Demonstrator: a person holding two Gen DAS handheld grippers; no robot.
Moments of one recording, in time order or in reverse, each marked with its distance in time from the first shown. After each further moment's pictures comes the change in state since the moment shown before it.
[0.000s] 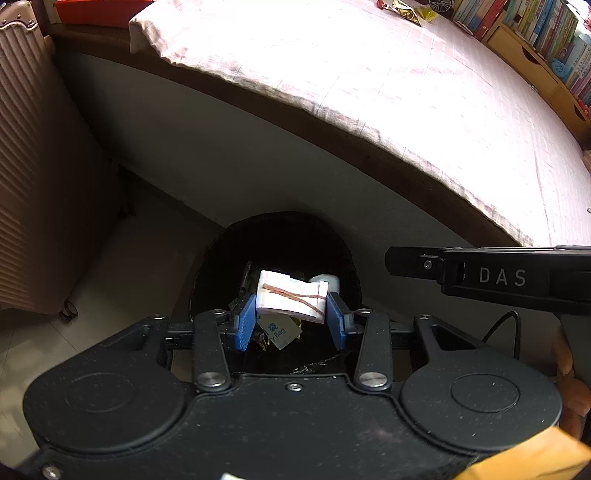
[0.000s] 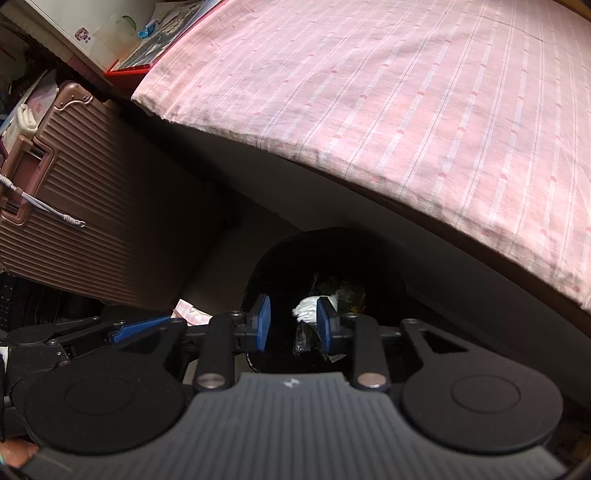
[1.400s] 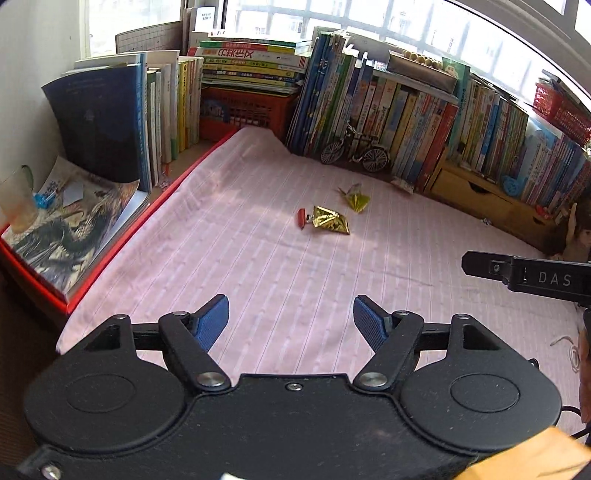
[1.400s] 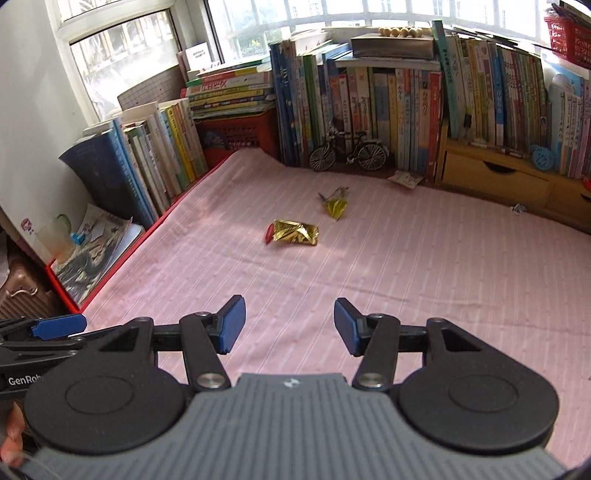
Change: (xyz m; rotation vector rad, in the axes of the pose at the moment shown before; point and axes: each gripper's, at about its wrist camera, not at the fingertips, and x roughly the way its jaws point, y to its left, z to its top) left arm -0.080 -0.119 0.229 0.146 -0.406 -0.058; right arm -0.149 -0.094 0.180 0.022 -0.496 -0.228
